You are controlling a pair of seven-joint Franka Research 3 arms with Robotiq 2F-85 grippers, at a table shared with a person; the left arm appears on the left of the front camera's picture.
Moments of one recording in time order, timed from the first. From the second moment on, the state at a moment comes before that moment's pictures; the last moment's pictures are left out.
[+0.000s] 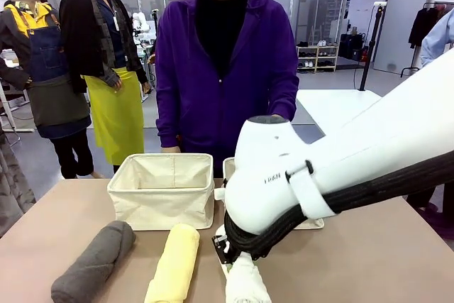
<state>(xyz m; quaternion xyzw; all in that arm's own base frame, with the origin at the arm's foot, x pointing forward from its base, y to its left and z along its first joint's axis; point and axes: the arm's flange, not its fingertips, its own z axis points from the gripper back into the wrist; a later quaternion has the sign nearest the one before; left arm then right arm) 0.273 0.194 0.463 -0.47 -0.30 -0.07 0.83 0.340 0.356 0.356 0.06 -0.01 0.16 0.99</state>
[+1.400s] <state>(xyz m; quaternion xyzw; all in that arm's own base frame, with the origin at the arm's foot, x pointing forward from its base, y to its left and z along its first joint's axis) 0.273 0.194 0.463 -0.47 -0.30 -0.07 0.83 0.353 0.303 0.500 -0.08 -0.04 0.49 0.87</state>
